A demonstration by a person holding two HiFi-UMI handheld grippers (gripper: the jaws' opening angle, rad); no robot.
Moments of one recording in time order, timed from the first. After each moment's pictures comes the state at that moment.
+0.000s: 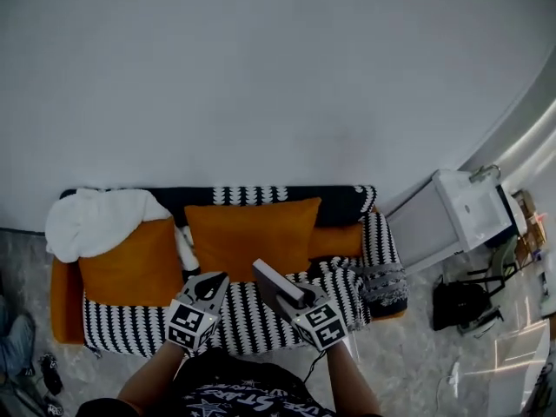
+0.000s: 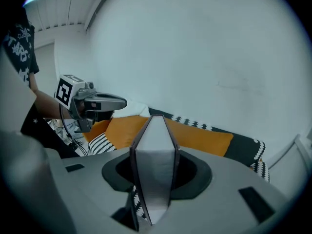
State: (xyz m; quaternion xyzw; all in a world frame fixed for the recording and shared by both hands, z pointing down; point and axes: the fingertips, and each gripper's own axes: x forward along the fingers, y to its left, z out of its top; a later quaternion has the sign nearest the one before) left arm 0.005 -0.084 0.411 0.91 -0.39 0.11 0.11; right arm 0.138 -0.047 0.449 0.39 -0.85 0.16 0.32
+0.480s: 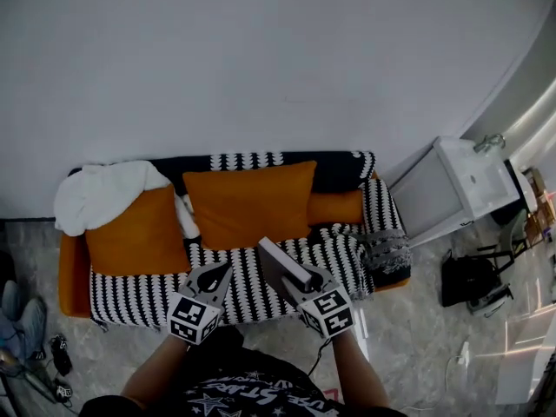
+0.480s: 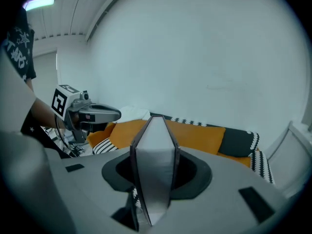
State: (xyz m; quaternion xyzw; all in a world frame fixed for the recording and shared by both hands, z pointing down) left arm 0.047 0.008 0.408 0.91 -0.39 0.12 0.11; right arm 0.179 0.025 0.431 0.41 -0.86 0.16 0.26
